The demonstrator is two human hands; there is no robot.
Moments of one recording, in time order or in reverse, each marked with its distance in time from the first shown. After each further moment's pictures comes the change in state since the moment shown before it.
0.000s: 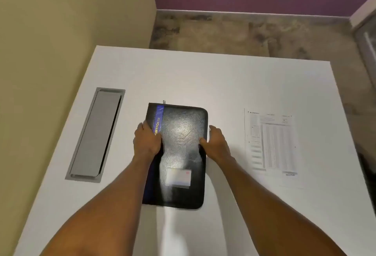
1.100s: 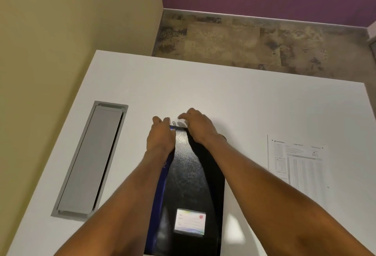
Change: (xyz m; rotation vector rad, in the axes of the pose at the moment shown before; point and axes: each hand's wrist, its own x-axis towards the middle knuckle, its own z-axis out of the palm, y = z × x) left_hand 0.113 0.052 -0.010 0.095 -0.065 0.128; right_hand 0.172 -0.110 0.035 -0.456 -0.114 -0.537
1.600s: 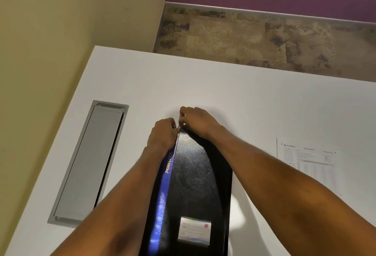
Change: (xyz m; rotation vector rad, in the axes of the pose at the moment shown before) left_hand 0.036 -0.013 0.003 -0.157 -0.055 -0.004; right_hand 0.044 0.013 0.007 -0.170 -0.117 -0.246
